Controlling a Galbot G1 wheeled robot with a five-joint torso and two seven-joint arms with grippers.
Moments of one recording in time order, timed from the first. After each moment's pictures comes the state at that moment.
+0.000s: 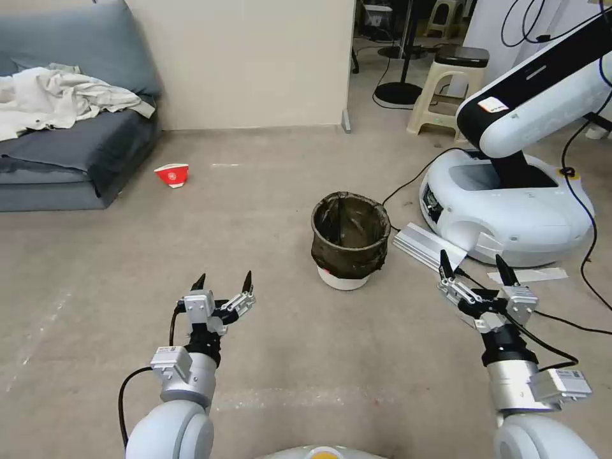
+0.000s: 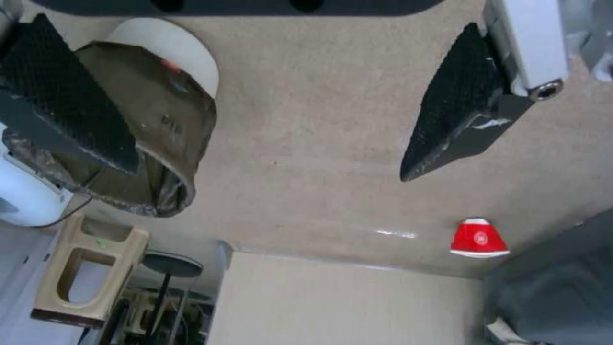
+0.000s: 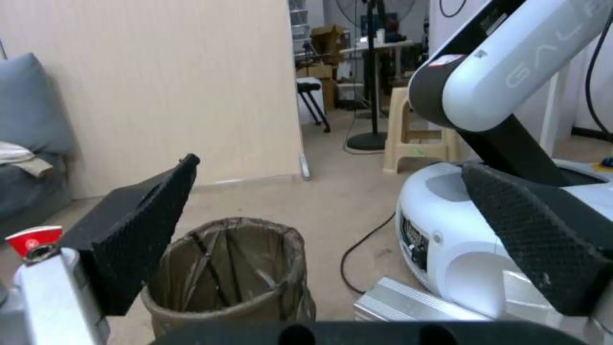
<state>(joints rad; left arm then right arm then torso) 1.67 -1.52 -0.51 -2.23 -0.17 0.15 -0.04 -1.72 1.52 0.70 2.28 0.25 0.08 -0.07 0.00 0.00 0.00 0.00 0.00</state>
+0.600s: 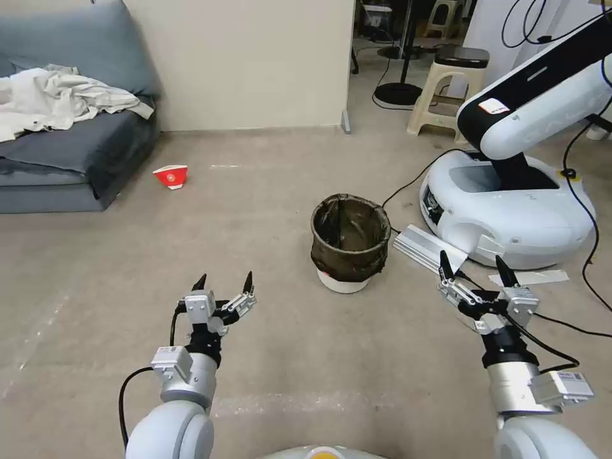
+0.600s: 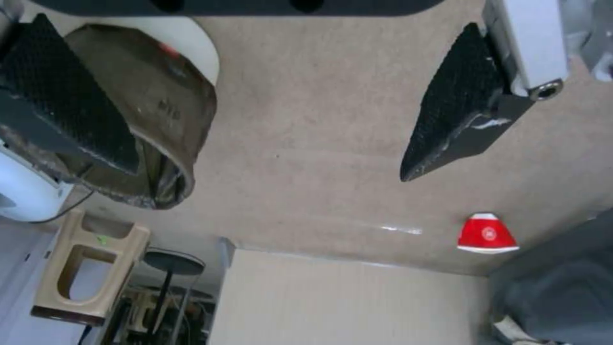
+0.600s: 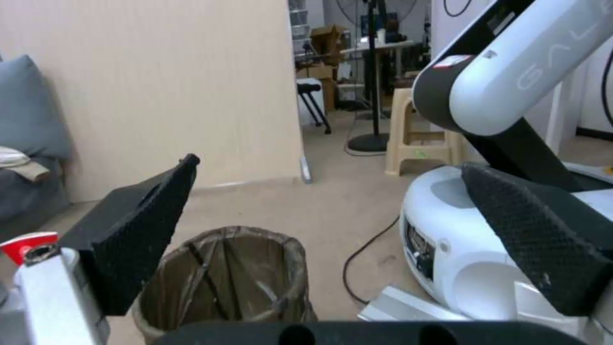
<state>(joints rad) 1.68 -1.52 -0.51 -2.23 -0.18 0.14 -0.03 -1.73 1.53 0.70 2.30 0.25 0.08 -0.07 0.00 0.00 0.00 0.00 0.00</state>
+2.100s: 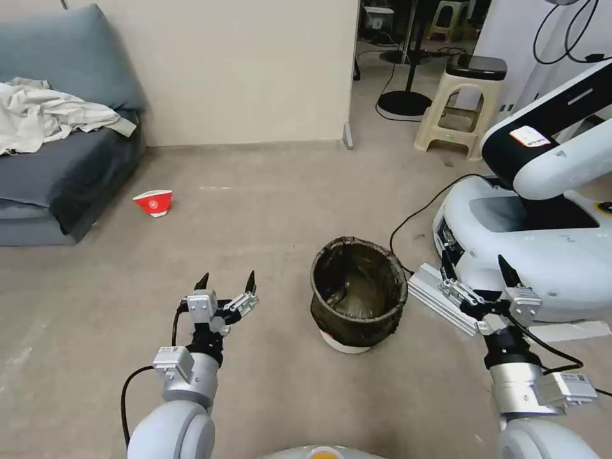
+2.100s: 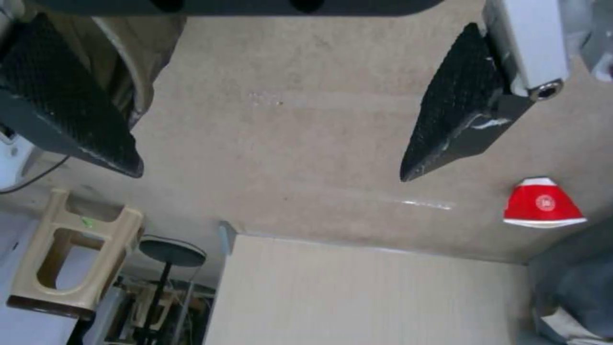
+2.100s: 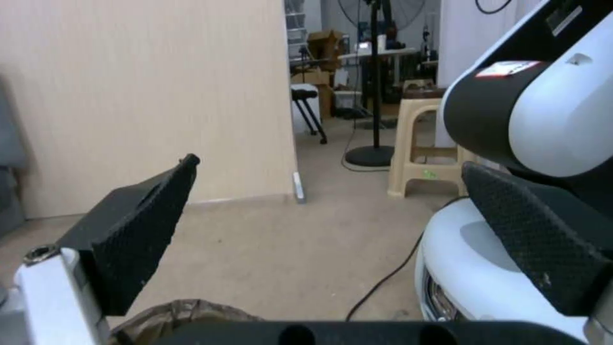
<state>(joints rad) 1.66 -1.50 -0.50 -2.22 -0.20 0.13 -0.03 -1.73 1.53 0.70 2.29 0.22 0.10 -0.07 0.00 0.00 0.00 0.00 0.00</state>
